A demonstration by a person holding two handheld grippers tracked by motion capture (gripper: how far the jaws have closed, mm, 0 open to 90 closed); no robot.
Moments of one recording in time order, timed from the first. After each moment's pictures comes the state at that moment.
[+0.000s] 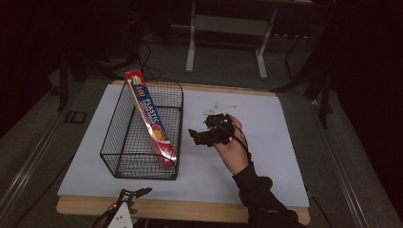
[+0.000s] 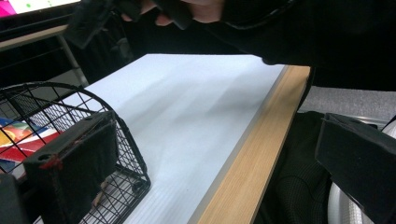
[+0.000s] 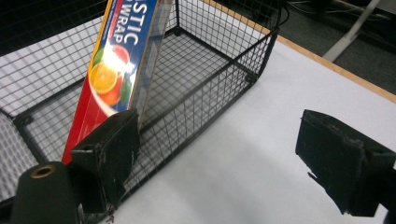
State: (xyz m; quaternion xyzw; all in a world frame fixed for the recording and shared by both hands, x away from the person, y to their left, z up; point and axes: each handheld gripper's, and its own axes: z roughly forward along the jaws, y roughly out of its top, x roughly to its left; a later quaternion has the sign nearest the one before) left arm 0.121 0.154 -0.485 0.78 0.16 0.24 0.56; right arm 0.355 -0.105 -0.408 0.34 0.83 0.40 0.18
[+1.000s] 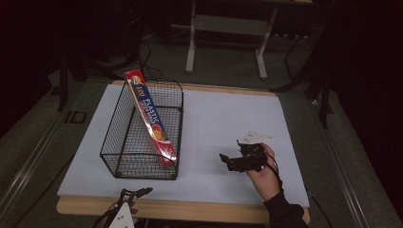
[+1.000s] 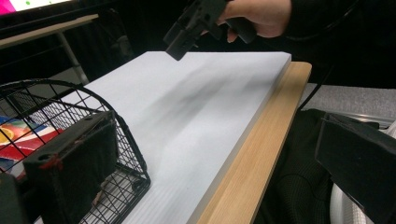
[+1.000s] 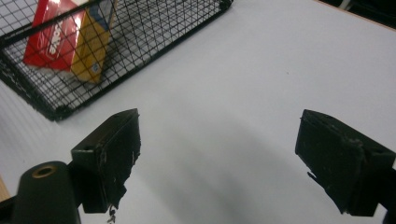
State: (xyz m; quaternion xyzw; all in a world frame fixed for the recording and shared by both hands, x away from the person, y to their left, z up) left arm 0.122 0.152 -0.486 0.78 0.16 0.24 0.56; right arm 0.309 -0.205 -0.462 0.36 0.83 0.39 0.17
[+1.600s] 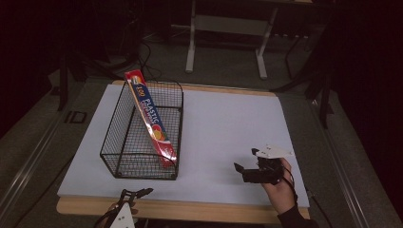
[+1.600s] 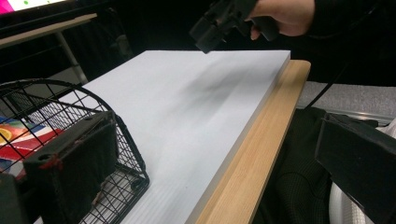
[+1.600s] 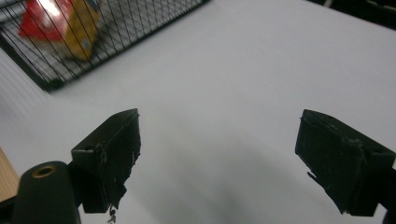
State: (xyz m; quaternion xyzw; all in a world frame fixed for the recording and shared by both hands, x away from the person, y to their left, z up) left arm 0.121 0.151 -0.486 0.78 0.16 0.24 0.55; right arm 0.278 -0.251 -0.473 0.37 0.82 0.40 0.19
